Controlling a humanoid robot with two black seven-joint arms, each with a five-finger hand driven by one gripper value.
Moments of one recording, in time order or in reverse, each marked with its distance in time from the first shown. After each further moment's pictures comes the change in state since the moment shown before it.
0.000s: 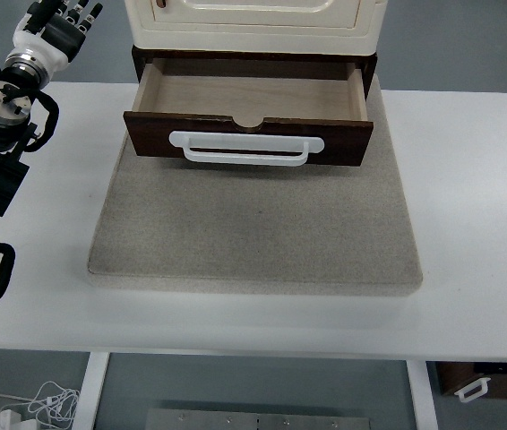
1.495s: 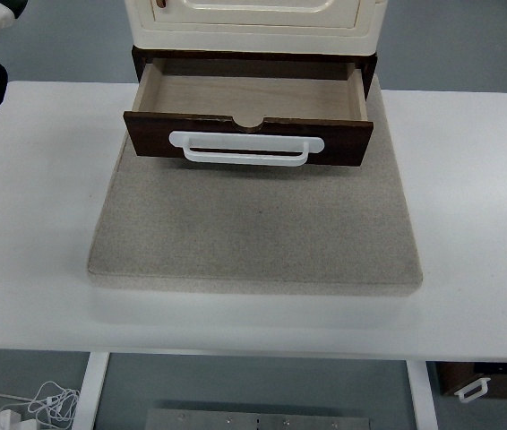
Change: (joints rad) left arm -0.079 0.125 0.002 0.010 0.002 -0.064 -0.002; right arm 0.000 0.000 0.000 0.000 0.000 0.000 0.000
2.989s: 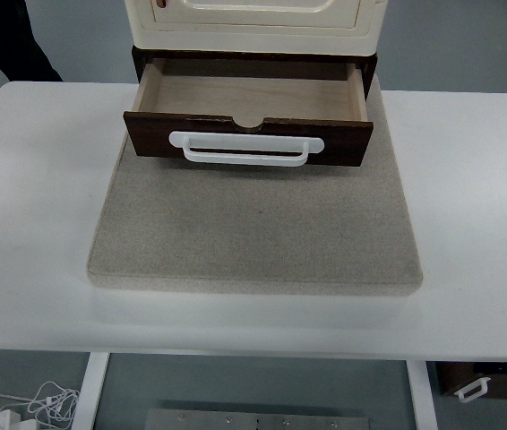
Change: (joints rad) left arm 0.033 0.425 0.336 -1.079 0.006 0.000 -0.033; right arm -0.001 0.000 0.000 0.001 0.000 0.000 0.000
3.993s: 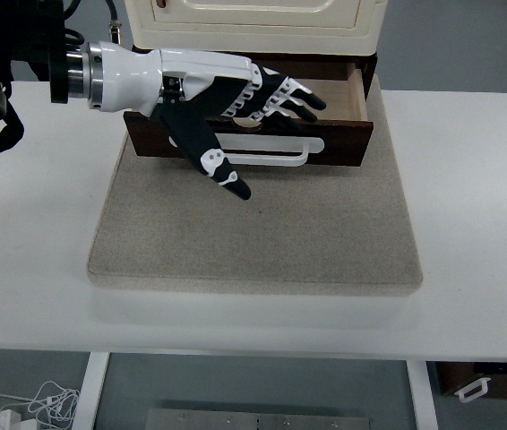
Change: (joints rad) left arm -0.408 0.025 0.664 -0.106 0.401 -0.309 0.180; right arm 0.001 0.000 0.000 0.000 0.000 0.000 0.000
